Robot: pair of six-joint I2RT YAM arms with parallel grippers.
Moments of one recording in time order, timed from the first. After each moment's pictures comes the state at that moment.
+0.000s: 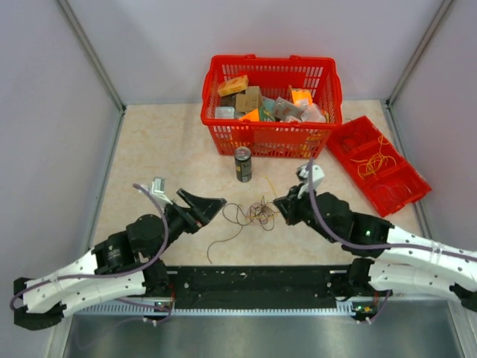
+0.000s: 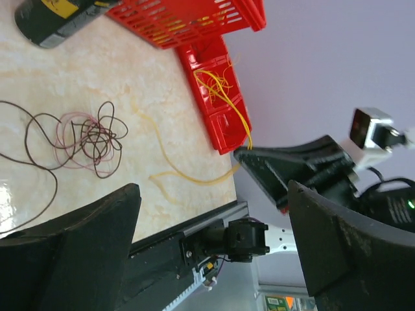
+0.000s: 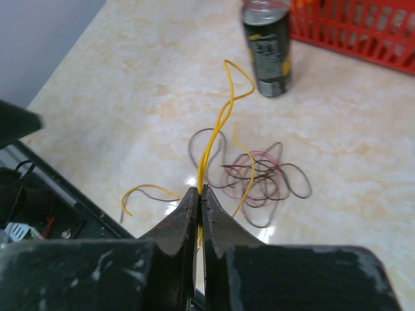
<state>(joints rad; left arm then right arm) -1.17 0.47 0.66 -0.39 -0.52 -1.22 1.25 0.86 0.80 -0.28 0.51 0.48</state>
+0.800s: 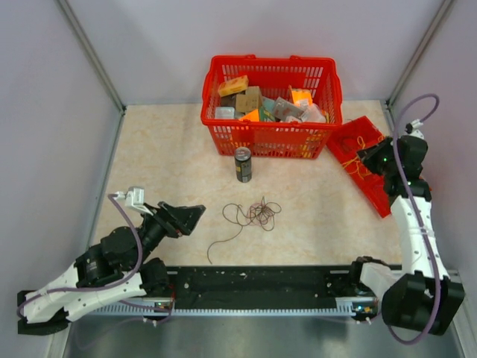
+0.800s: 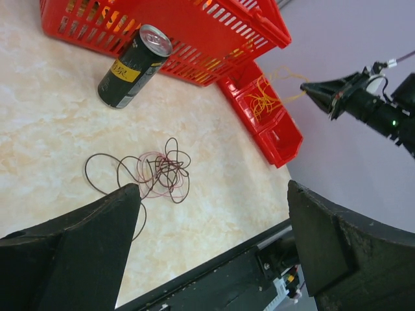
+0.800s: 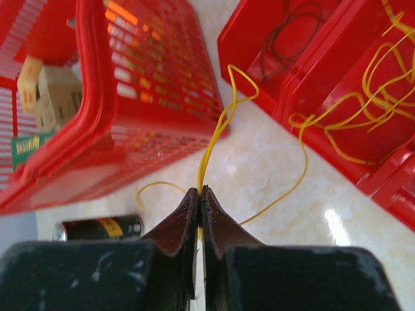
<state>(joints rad) -1.17 0.18 0.62 -0.53 -0.63 -0.86 -0.17 0.97 0.85 -0.33 -0.21 0.63</state>
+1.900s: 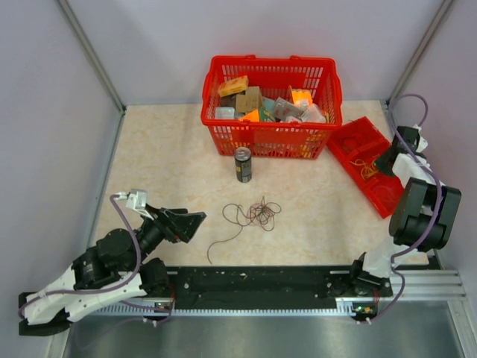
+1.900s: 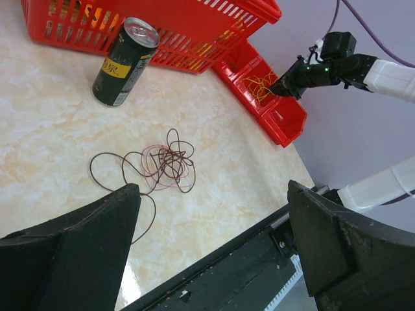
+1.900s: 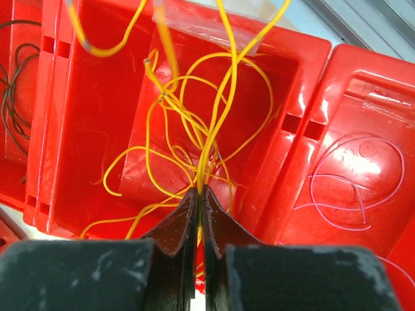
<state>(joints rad) -1.17 0.14 0.62 -0.55 -0.53 -0.73 -0.33 1.62 1.05 -0.31 0.13 0.52</state>
